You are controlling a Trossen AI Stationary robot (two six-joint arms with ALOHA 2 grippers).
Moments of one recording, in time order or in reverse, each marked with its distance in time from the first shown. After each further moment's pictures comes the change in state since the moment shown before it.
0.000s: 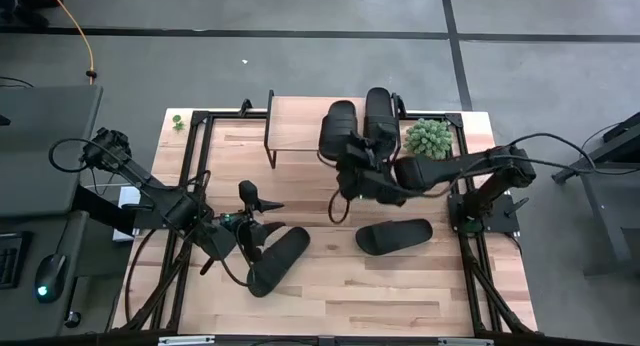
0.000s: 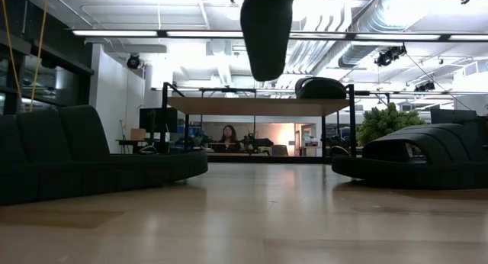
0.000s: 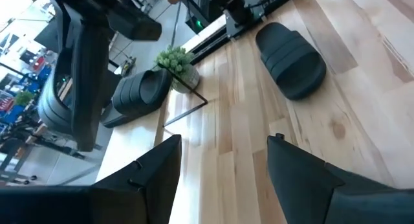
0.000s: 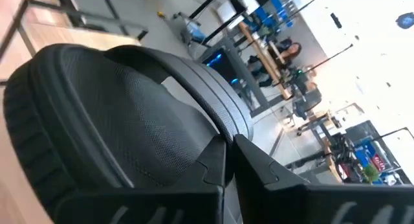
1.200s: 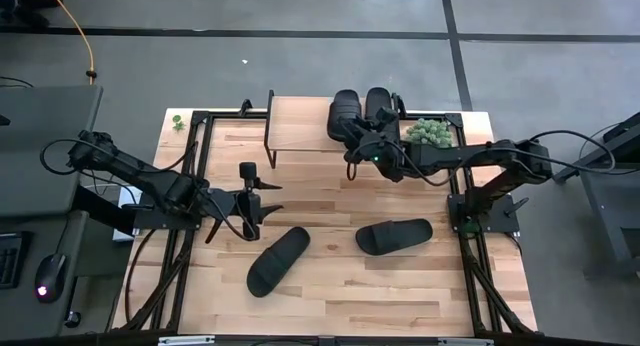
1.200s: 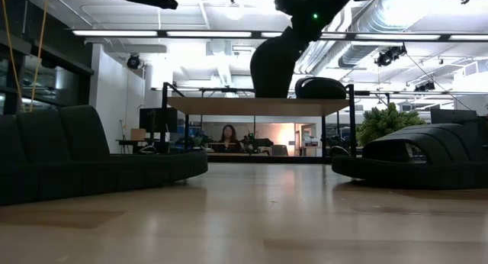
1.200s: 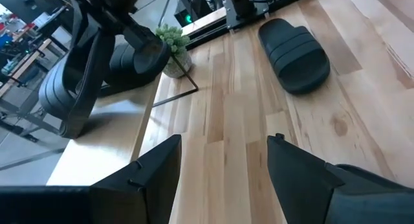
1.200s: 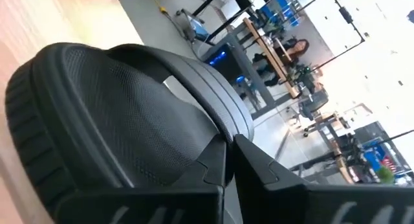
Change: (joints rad) left arm 0.235 -0.197 -0.194 0.119 0.268 -0.009; right arm -0.272 -0.161 -0.512 0.744 -0.232 -0.400
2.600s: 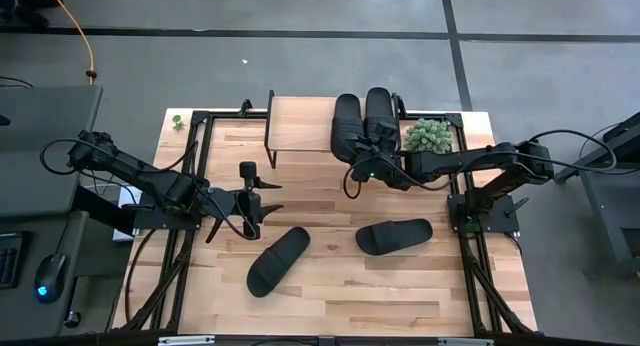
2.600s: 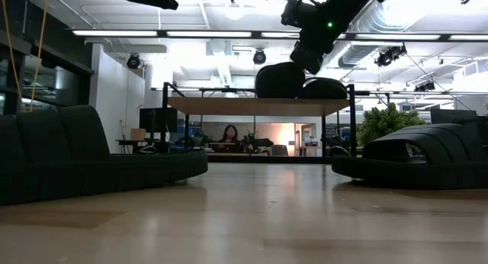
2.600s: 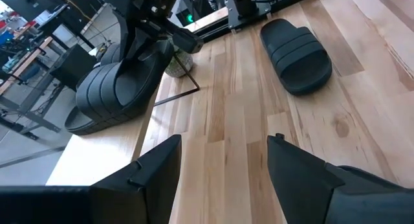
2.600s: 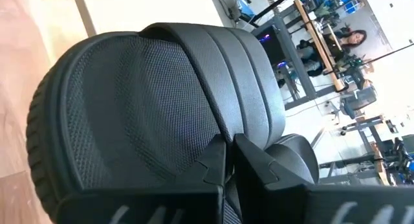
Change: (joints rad) left arm 0.000 0.001 0.001 0.001 0.000 -0.008; right arm 0.062 -0.006 -0.029 -0.293 -0.104 0.206
